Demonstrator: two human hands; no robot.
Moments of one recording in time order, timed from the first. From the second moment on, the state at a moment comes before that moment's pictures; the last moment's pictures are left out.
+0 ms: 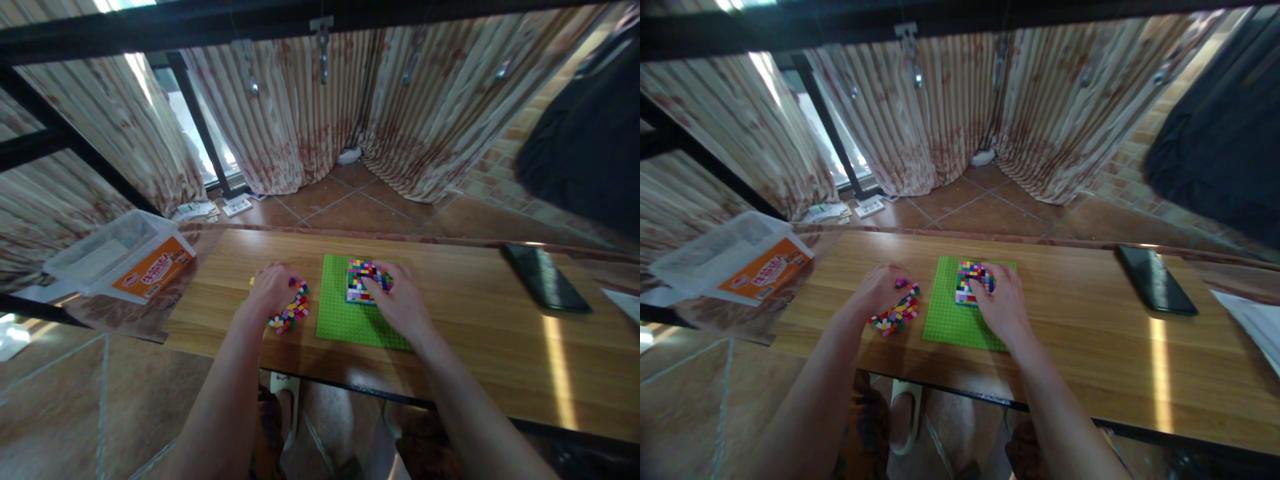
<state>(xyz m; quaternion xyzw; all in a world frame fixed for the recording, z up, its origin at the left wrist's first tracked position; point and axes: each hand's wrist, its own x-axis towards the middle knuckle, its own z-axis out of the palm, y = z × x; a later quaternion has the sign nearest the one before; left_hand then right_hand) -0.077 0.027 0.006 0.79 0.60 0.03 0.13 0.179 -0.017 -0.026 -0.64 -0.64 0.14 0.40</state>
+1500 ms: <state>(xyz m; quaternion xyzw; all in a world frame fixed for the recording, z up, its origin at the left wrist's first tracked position) 0.006 0.008 -0.003 0.75 0.44 0.36 0.33 0.177 -0.016 -0.020 -0.65 -0.60 0.19 0.43</state>
